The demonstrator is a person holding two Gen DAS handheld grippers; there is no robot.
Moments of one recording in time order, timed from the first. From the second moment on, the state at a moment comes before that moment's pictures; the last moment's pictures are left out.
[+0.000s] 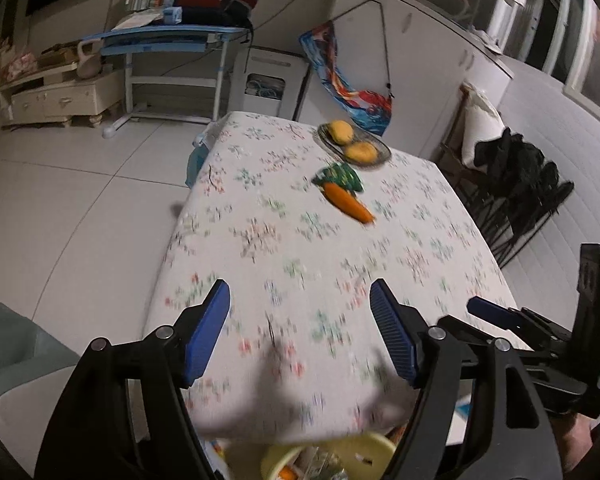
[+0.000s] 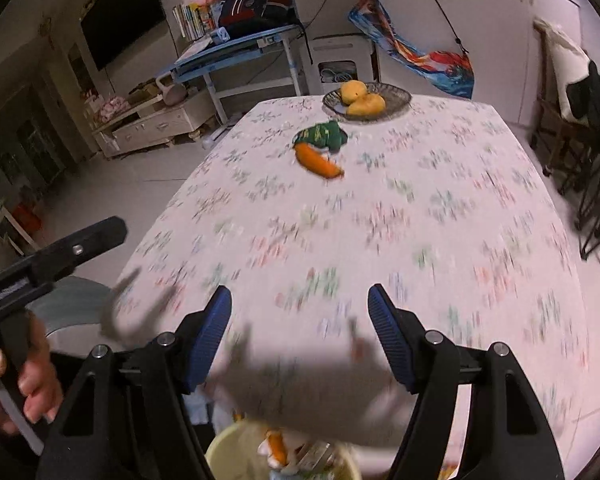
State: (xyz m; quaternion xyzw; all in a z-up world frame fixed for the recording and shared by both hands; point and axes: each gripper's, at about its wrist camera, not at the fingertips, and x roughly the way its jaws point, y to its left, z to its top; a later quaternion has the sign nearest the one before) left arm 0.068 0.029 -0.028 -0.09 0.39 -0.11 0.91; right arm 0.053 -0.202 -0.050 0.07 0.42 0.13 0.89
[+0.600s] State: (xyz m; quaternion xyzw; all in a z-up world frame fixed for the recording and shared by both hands) left arm 0.207 0.011 -0.037 -0.07 0.41 -0.11 0.90; right arm 0.206 -0.177 -0.074 0.01 0.42 0.16 0.89
